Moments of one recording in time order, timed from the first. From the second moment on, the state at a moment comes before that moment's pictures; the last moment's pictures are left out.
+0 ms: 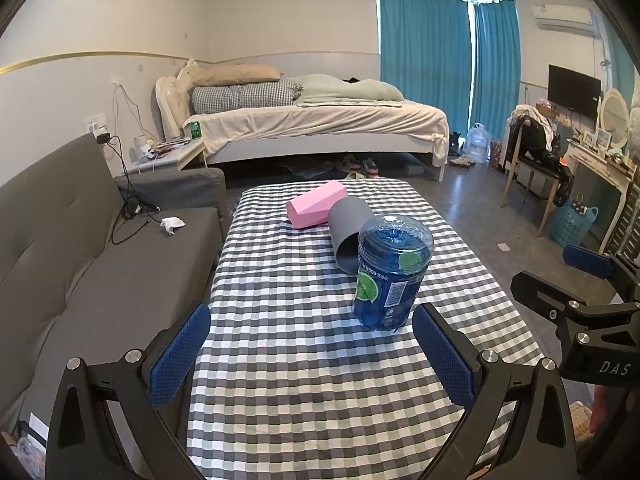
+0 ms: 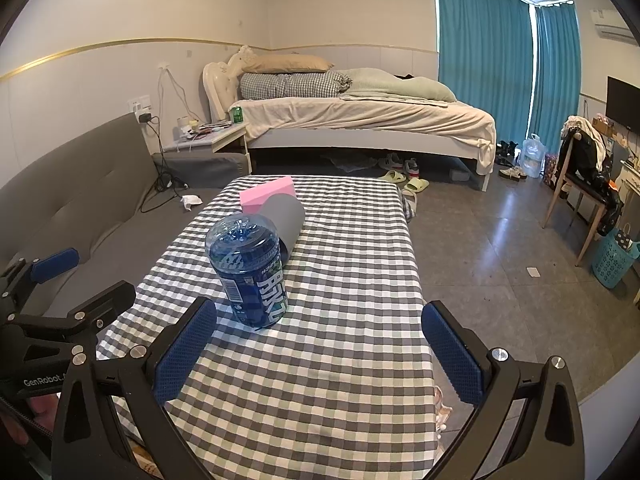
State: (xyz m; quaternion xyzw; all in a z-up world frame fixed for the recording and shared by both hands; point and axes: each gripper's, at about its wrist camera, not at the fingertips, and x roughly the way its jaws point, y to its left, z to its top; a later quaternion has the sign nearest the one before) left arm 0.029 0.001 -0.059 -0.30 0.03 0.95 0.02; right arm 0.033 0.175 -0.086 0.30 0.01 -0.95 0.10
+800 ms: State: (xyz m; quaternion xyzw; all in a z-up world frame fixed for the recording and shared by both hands) left arm 0.032 -0.003 -0.059 -0.30 0.02 0.95 0.02; right arm 0.034 0.174 -0.085 0.31 0.01 -0.95 0.10
